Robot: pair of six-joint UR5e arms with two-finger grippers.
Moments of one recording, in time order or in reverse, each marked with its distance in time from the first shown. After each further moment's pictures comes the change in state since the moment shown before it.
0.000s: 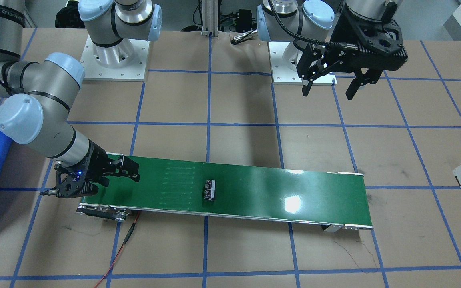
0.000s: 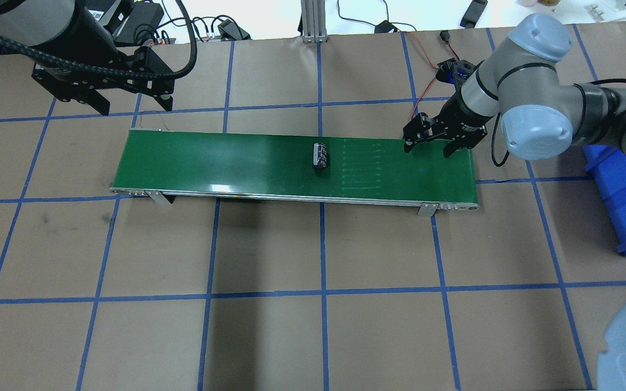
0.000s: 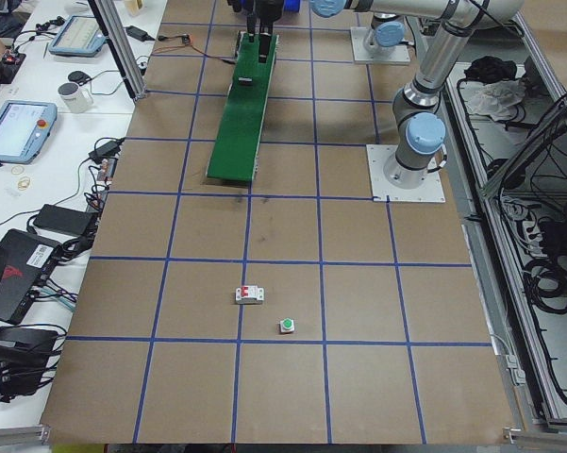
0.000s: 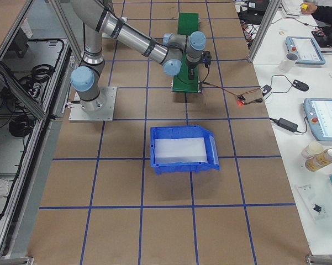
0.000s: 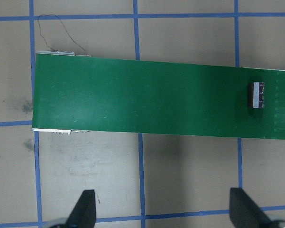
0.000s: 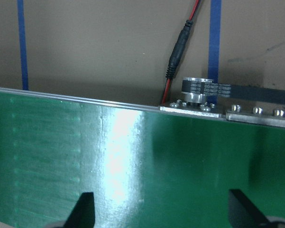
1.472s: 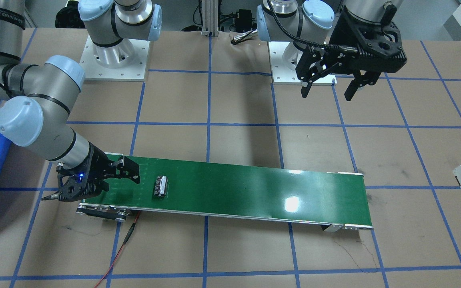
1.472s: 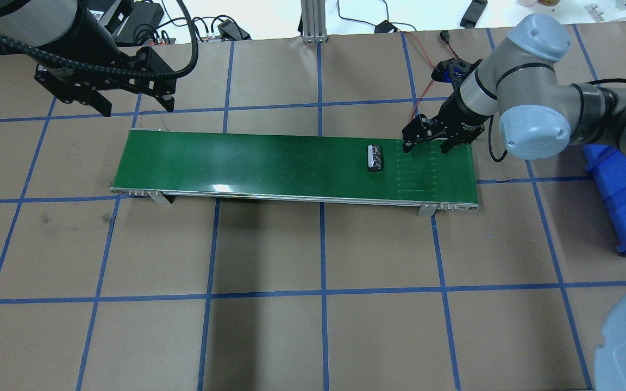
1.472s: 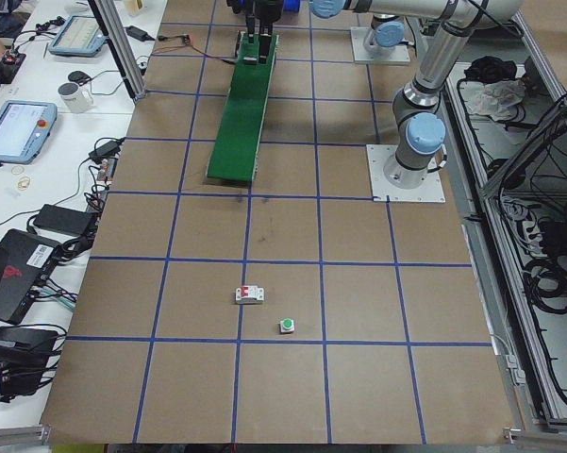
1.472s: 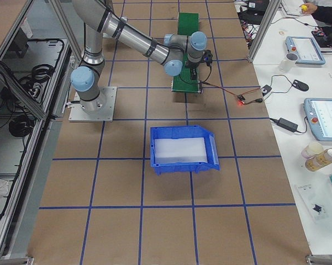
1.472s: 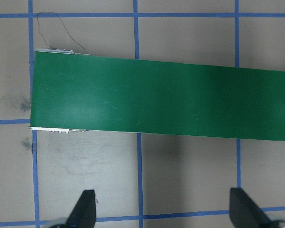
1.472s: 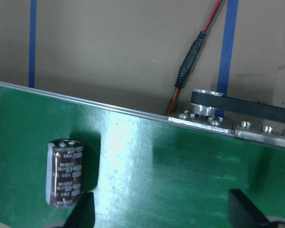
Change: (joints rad) left arm -0.001 -0.003 -0.002 0.001 -0.003 -0.011; right arm 0.002 0.013 -0.005 -0.020 0.010 -0.081
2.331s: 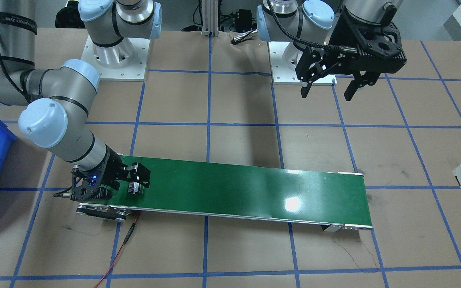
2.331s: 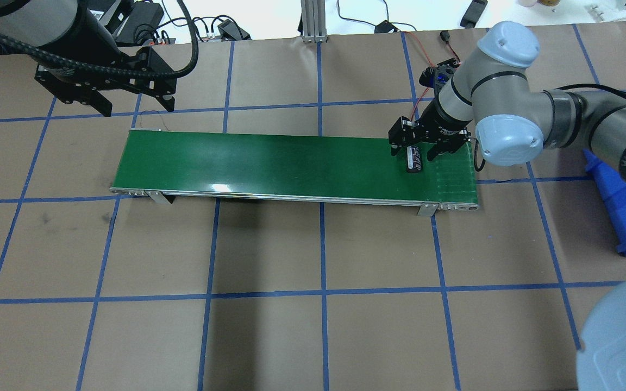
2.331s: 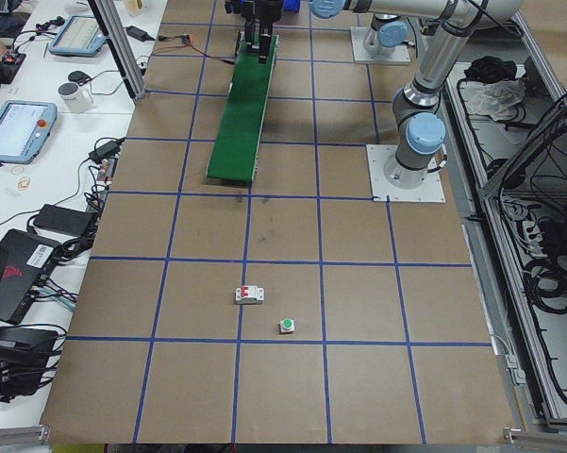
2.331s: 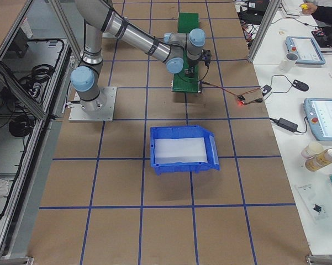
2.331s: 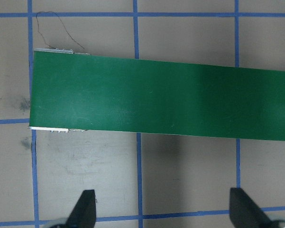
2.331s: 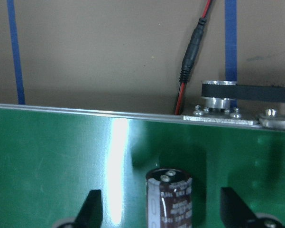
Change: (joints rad) left arm 0.000 -0.001 0.000 -0.001 -0.002 -0.001; right arm 0.061 0.024 0.002 -0.049 -0.049 0.208
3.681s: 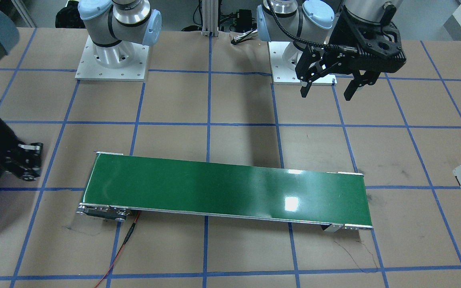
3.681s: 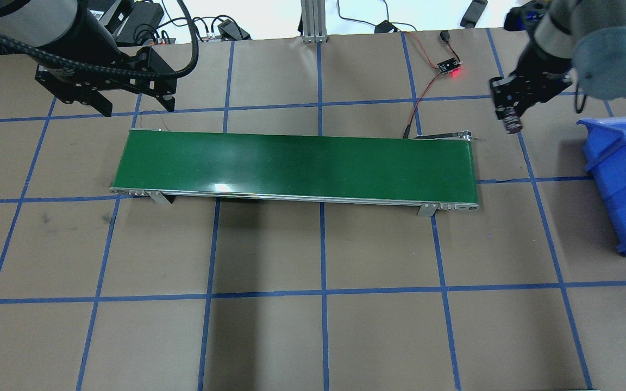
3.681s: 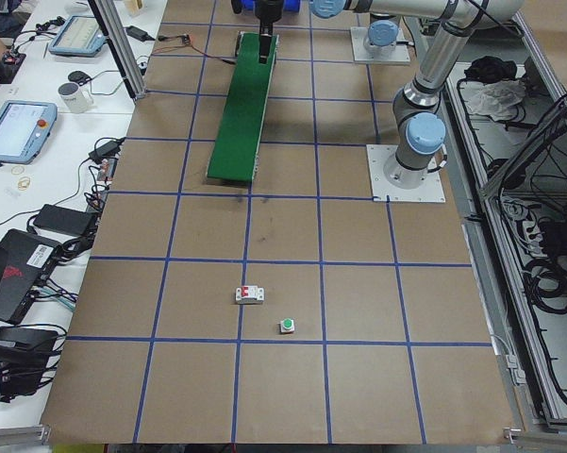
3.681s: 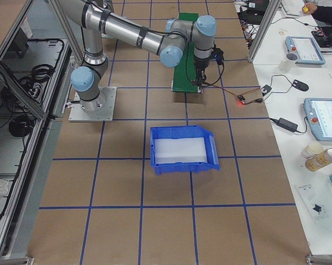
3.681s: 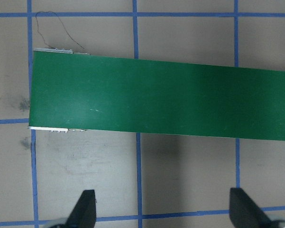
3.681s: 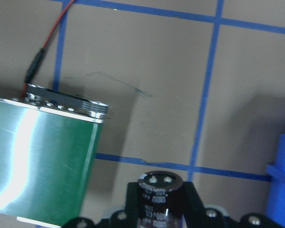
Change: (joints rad) left arm 0.000 0.001 -0.001 0.000 -0.002 0.000; right arm -0.224 -0.134 -0.191 0.278 -0.263 -0.411
